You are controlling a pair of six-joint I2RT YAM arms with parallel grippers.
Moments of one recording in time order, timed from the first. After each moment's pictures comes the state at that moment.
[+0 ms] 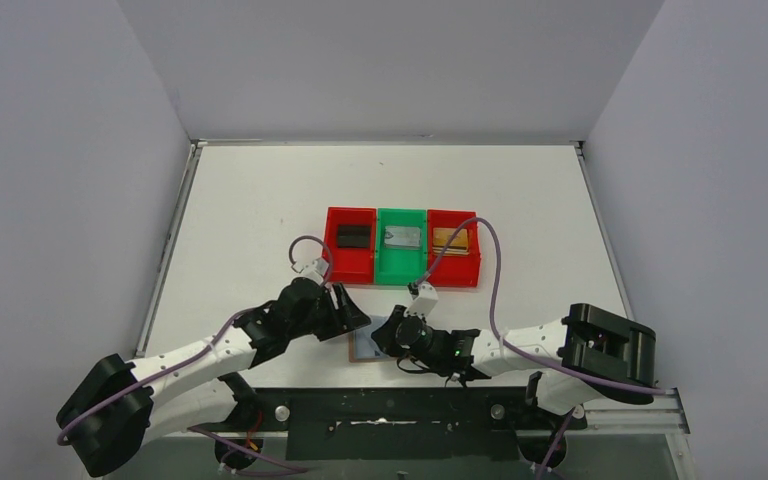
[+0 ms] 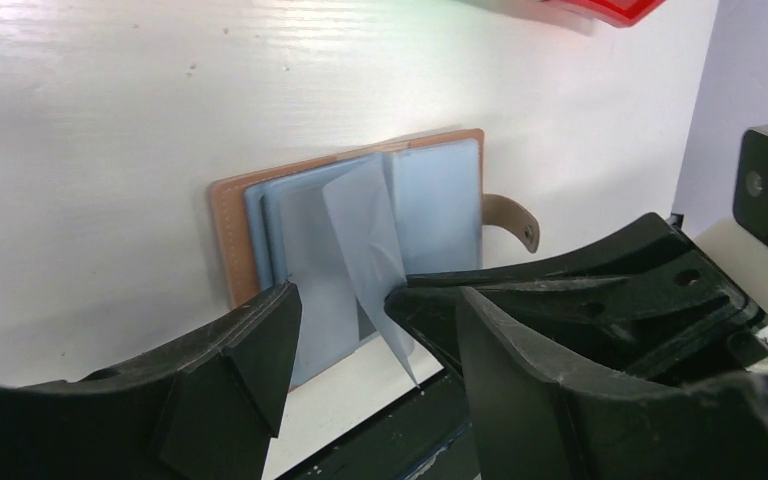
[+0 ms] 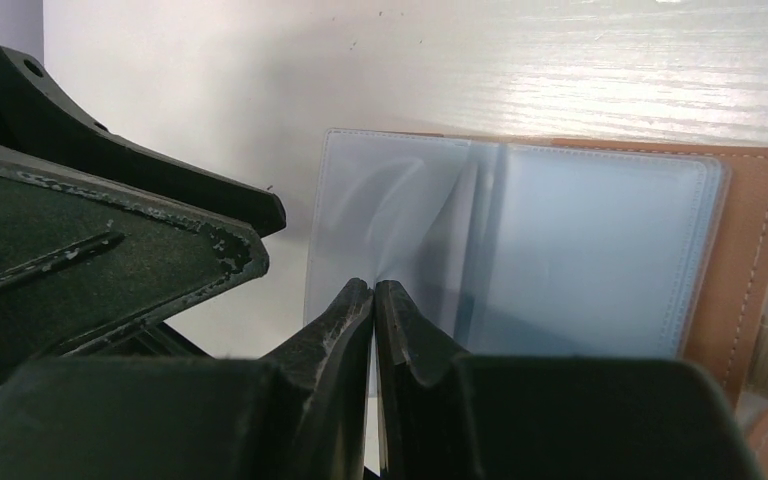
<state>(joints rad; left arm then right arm) -0.79 1.03 0.38 -0.01 0.08 -1.04 1.23 1.43 0.48 0.30 0.40 1.14</state>
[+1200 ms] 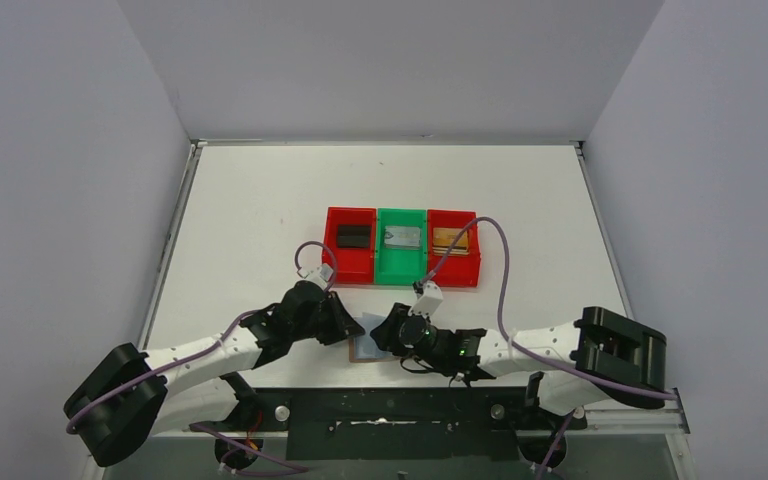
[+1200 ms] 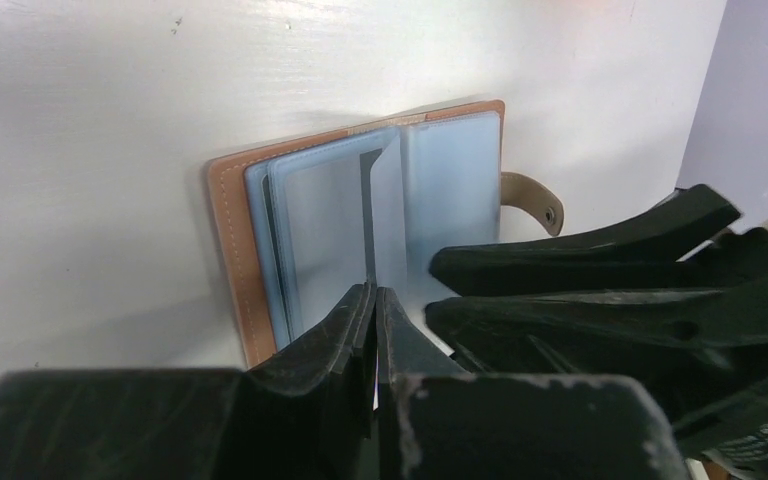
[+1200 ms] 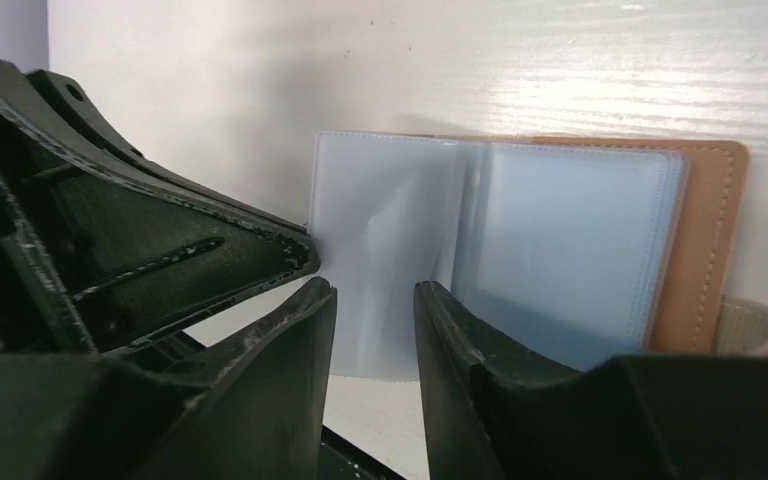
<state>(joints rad) -0.79 1.10 0.33 0.08 0.13 -1.06 1.22 1.40 0.48 0.26 0.40 1.16</state>
